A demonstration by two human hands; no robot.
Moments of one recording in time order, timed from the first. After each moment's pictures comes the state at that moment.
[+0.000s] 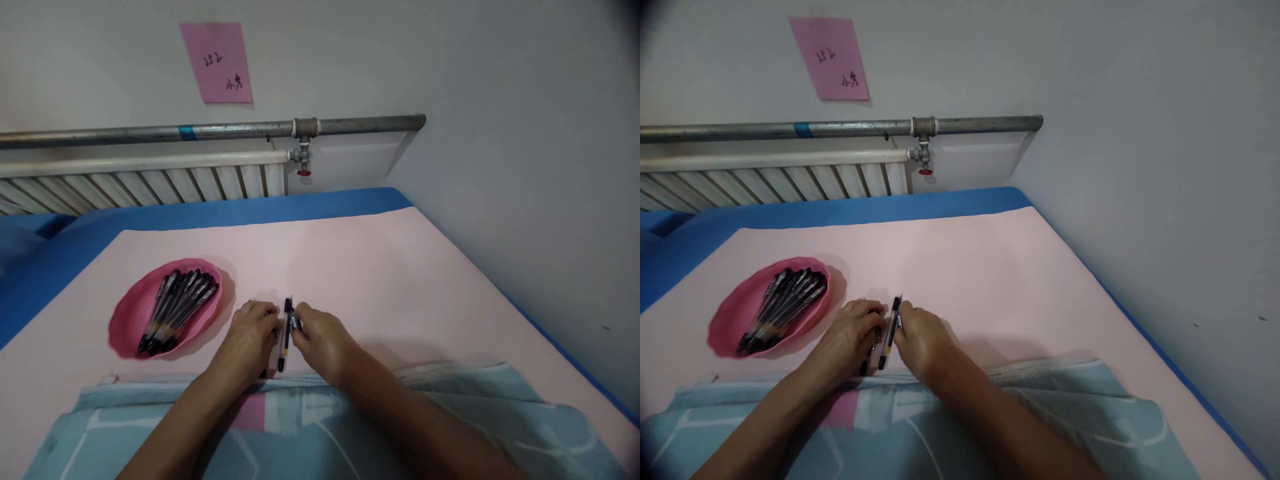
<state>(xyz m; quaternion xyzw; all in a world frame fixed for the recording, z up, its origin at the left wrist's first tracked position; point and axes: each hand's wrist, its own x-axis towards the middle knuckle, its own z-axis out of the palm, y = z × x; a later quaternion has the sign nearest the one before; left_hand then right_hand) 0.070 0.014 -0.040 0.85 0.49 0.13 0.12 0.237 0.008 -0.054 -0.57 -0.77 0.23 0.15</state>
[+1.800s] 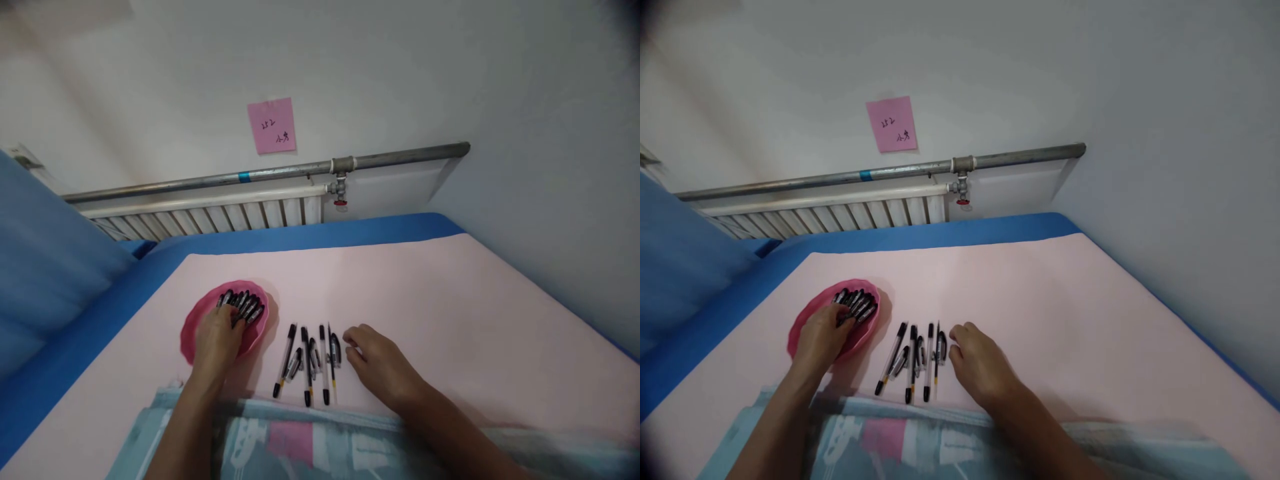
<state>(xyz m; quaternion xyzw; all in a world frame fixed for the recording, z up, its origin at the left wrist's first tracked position) -0.026 0.040 -0.014 0.60 0.79 0.11 0.00 0.251 0.022 -0.048 -0.57 -0.77 0.22 0.16</state>
